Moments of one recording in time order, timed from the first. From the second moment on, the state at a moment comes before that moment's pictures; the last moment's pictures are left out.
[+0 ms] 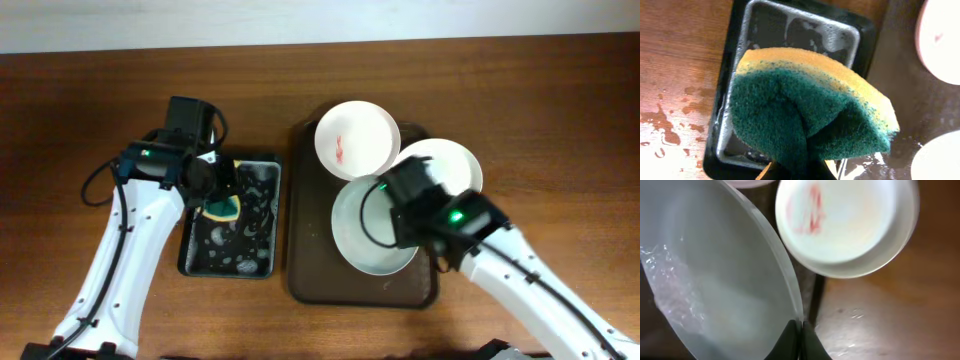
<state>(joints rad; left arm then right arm) -0.17 1.50 1.35 -1.10 -0.01 -0.35 0.59 1.32 1.13 -1.08 0.34 0.39</state>
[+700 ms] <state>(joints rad) -0.16 1.50 1.32 -1.09 0.00 -0.34 1.06 1.32 1.14 -1.10 0.95 0.39</state>
